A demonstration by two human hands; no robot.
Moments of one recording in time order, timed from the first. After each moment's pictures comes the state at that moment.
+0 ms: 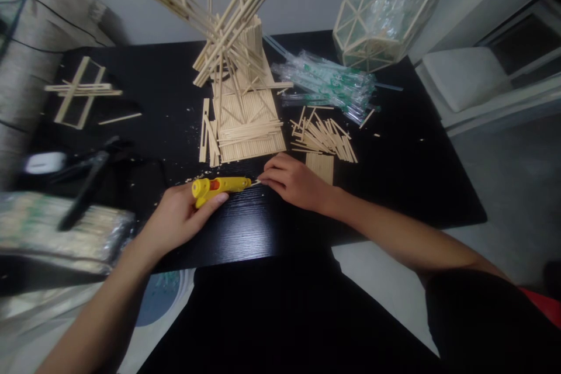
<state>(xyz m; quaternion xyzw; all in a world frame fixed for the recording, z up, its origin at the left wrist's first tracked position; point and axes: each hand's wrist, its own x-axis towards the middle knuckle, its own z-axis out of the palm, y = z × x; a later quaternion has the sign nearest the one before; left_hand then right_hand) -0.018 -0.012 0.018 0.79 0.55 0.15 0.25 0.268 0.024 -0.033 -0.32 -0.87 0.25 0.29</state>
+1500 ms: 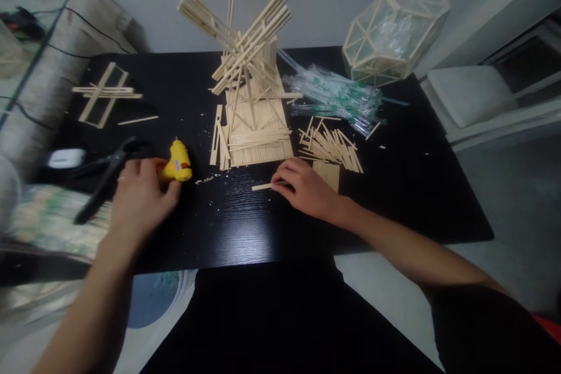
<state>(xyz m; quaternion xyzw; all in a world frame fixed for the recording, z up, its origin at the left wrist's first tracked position) -0.059 0.004 0.026 0.65 0.76 0.00 0.05 0.271 0.021 -0.025 -0.39 -0.84 0.26 0.26</state>
